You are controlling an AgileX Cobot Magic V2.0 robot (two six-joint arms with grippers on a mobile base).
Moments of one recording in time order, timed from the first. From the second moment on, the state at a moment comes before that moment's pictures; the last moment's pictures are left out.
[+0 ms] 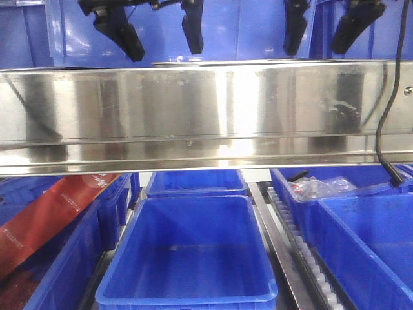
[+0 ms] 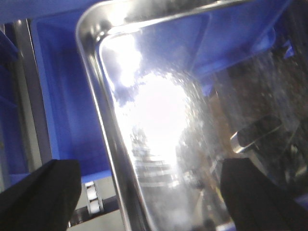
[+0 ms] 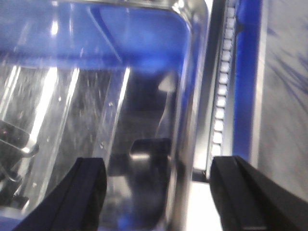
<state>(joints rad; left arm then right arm) -0.59 2.00 -1.94 0.05 1.04 -0.29 0.19 1.93 -1.85 0.08 1.15 0.07</state>
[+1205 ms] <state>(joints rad) -0.58 2.05 -1.94 0.06 0.98 -0.29 0.19 1.99 -1.85 0.09 1.10 0.07</state>
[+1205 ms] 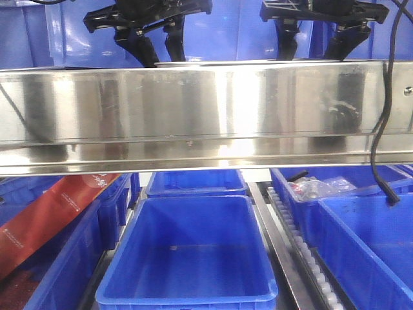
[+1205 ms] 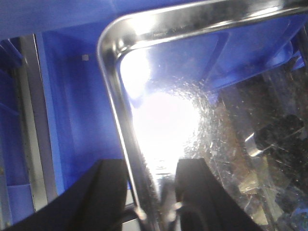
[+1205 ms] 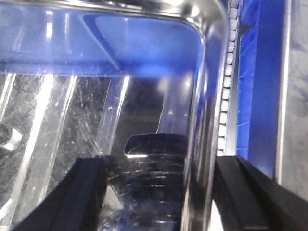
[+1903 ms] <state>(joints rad) -0.56 2.08 -1.95 0.08 1.00 -0.31 0.18 1.99 -1.85 0.06 1.11 0.08</state>
